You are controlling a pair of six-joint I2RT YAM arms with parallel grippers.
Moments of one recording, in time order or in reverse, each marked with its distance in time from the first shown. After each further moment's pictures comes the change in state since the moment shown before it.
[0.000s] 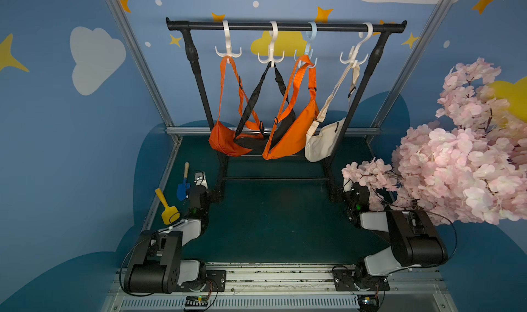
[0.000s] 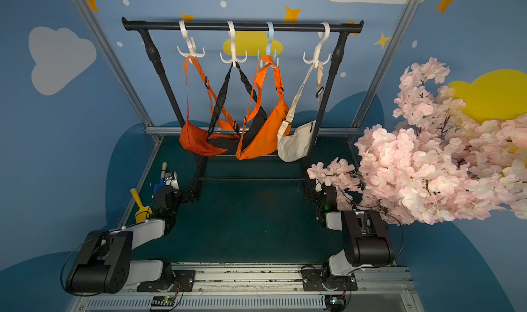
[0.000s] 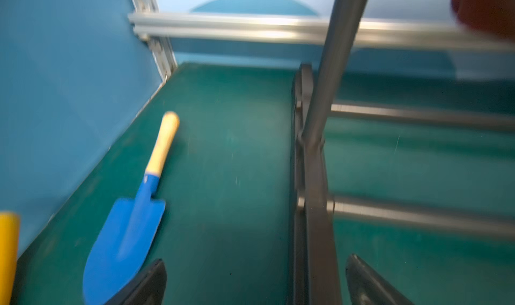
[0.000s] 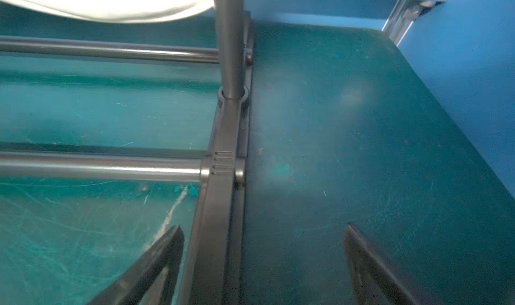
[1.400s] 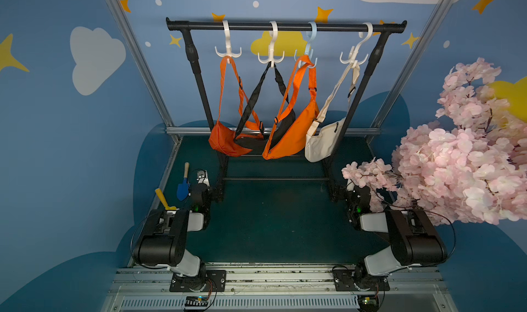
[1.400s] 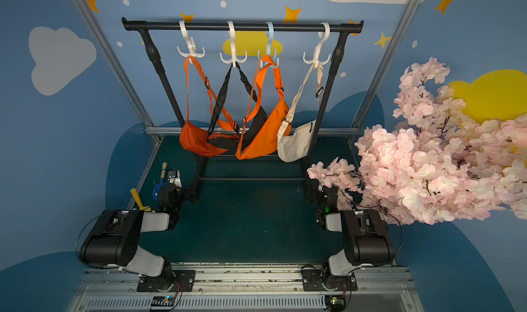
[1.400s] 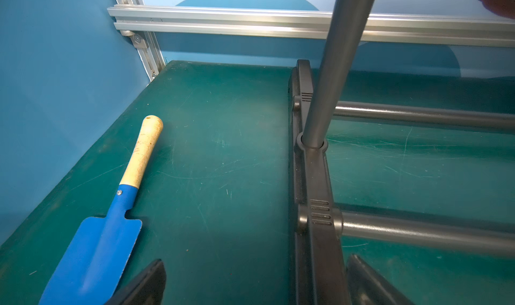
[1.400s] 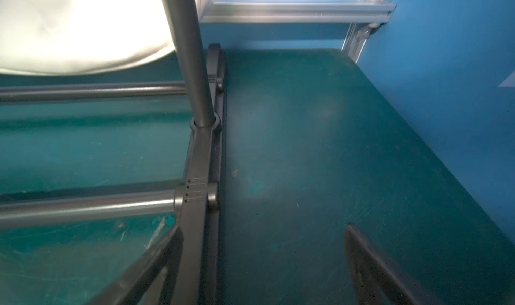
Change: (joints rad) left arm 0.004 0.194 0.003 0.183 0.013 0.011; right arm 0.002 0.006 -0.026 0.117 0.105 0.055
